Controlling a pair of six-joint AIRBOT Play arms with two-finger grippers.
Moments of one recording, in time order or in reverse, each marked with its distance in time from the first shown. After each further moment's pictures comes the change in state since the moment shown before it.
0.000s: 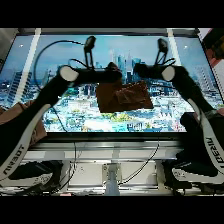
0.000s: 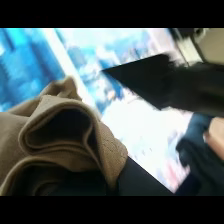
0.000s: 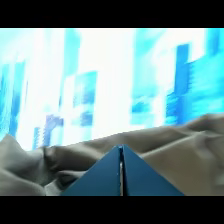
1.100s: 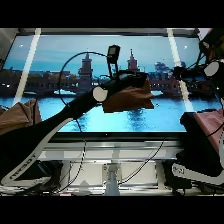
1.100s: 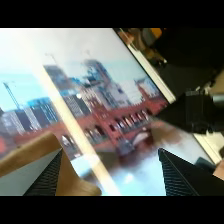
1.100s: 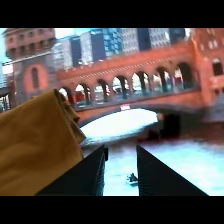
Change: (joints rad) left arm -0.200 -0.016 0.000 0.011 0.407 0.000; right arm -0.424 0.015 0.000 -0.048 0.294 -0.200
